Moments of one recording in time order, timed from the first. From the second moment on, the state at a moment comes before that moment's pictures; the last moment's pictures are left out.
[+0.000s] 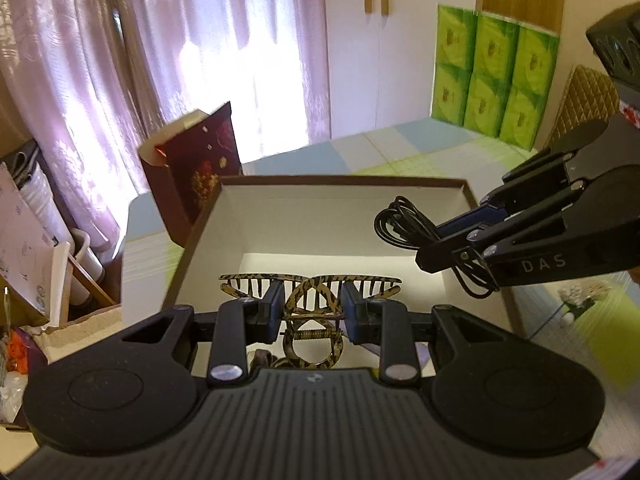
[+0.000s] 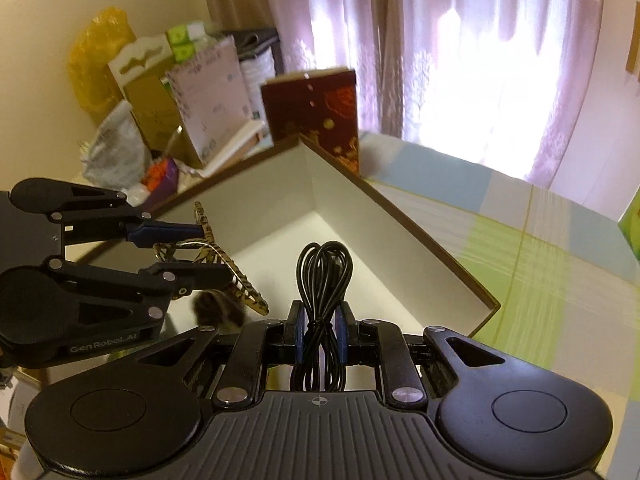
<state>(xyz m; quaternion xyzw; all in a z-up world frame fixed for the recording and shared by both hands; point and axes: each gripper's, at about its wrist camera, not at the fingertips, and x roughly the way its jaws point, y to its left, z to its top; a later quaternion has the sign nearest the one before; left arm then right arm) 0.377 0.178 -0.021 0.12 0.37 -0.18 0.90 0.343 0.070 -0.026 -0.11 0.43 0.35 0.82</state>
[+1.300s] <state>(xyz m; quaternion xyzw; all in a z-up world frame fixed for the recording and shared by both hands) 0.451 0.157 -0.094 0.17 0.44 -0.17 0.86 0.388 0.087 -0.082 -0.20 0.48 0.32 0.79</state>
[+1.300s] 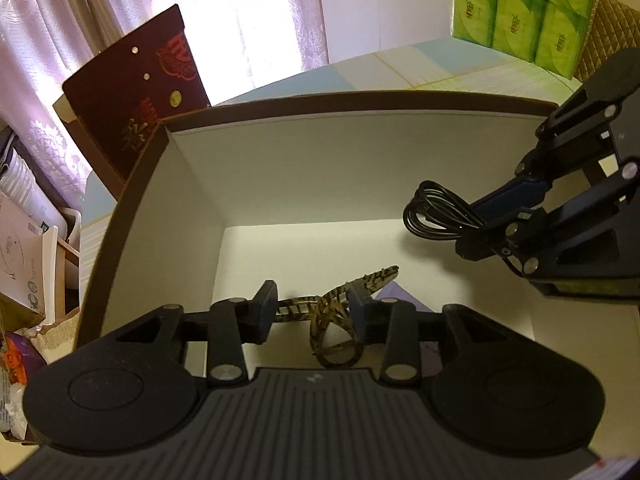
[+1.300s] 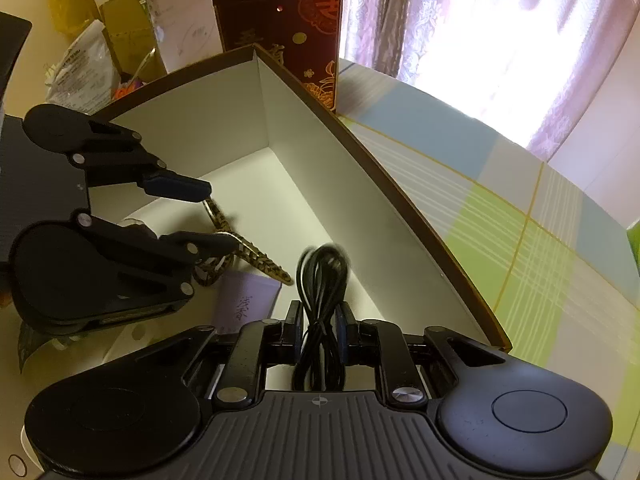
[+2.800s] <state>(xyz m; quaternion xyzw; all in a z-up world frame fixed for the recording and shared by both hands) 0.346 0.179 -0.010 0.11 0.45 -0.05 0.88 0.298 0.059 -0.015 -0.19 0.38 0.37 0.83</state>
